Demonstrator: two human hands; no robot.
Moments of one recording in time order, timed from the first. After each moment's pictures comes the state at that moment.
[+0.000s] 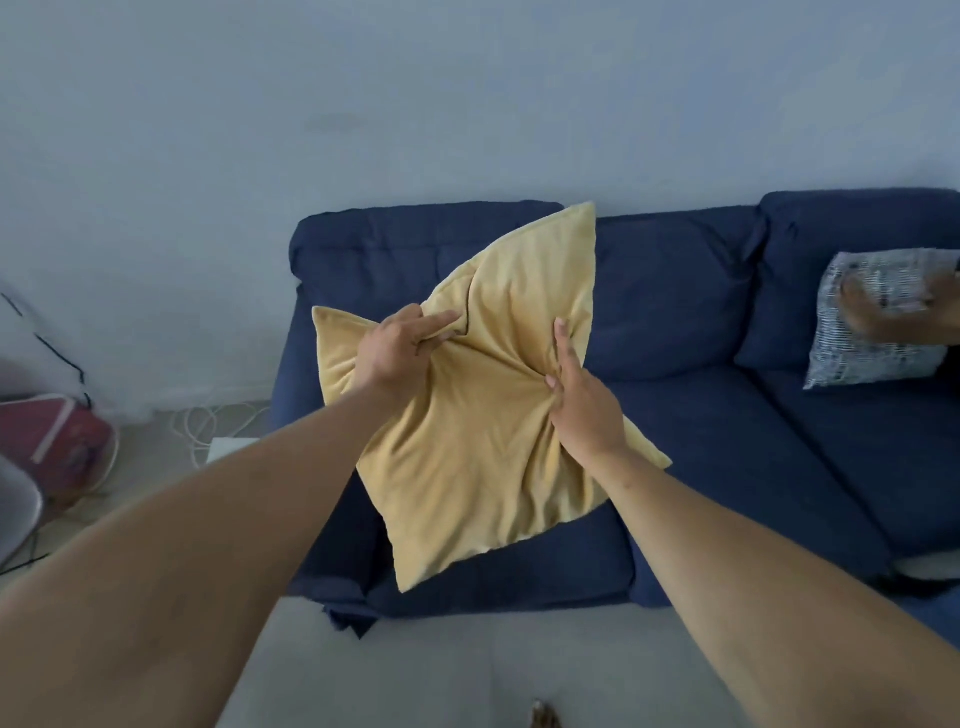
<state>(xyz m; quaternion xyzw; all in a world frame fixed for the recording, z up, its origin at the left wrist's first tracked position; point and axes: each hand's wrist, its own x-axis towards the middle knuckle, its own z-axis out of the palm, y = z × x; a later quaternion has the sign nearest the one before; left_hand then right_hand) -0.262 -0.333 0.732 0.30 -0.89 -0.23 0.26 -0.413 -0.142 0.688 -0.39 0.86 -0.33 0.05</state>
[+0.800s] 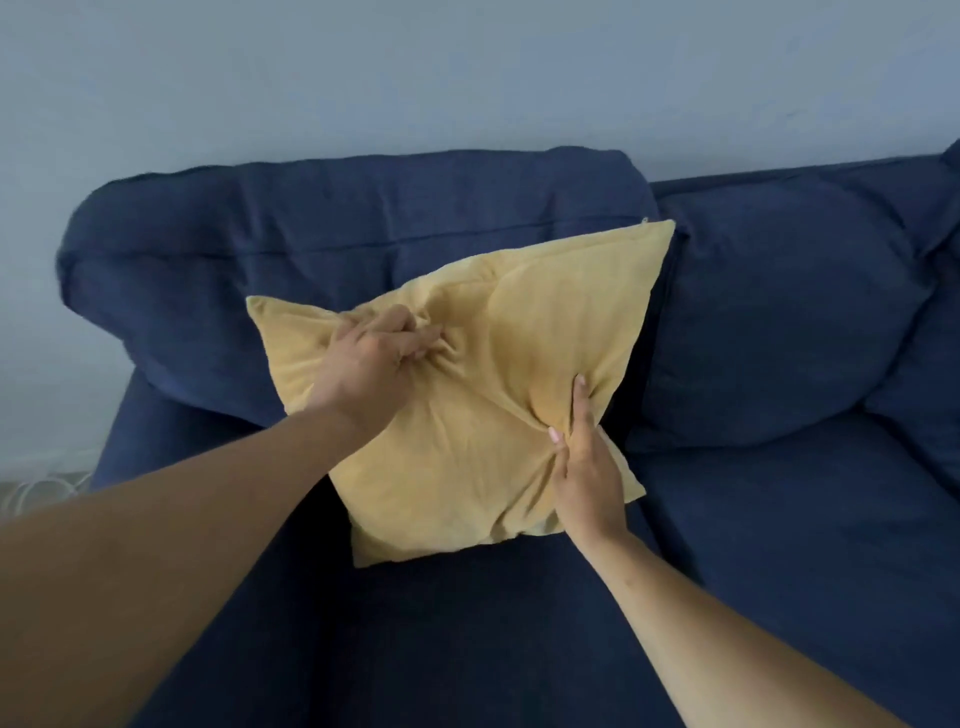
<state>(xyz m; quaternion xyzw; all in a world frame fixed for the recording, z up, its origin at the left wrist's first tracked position) -0.485 -0.626 0.503 0.20 -0.95 -0.15 0.20 -0.601 -0.404 0.403 -0.32 0.86 -0.40 0.04</state>
